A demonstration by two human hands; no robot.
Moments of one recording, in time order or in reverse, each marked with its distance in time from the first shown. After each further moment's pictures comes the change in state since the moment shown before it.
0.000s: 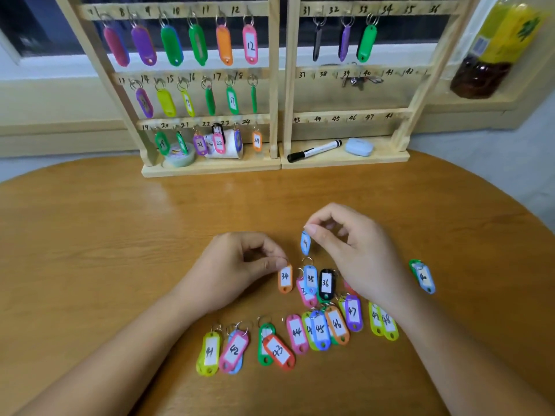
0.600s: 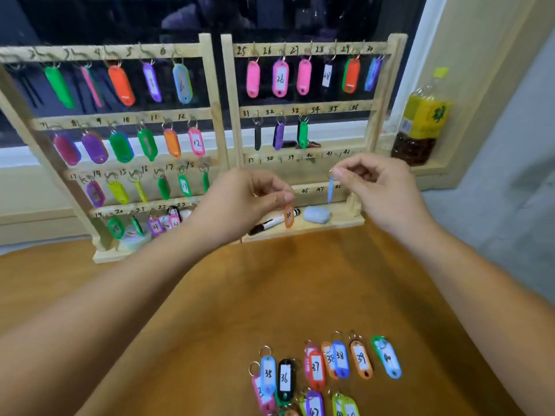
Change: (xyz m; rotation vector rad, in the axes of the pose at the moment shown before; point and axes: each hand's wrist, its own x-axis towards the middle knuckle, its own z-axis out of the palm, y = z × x) left_hand 0.176 0.112 -0.048 0.142 0.163 0.252; right_hand 0.139 0.034 -0.148 0.096 0.324 -0.102
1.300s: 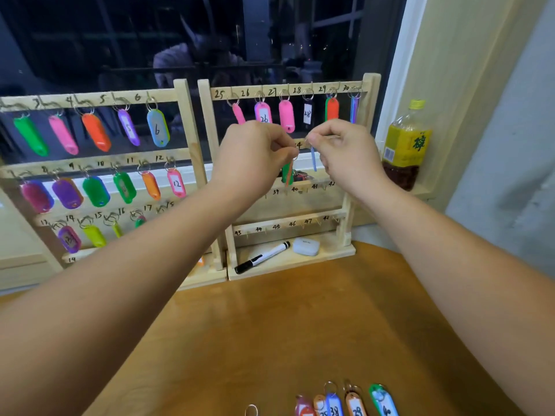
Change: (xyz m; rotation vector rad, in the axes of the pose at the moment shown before) left_hand 0.122 0.038 -0.004 0.270 0.336 0.097; right_hand 0.111 -0.013 0.005 -0.039 0.133 0.036
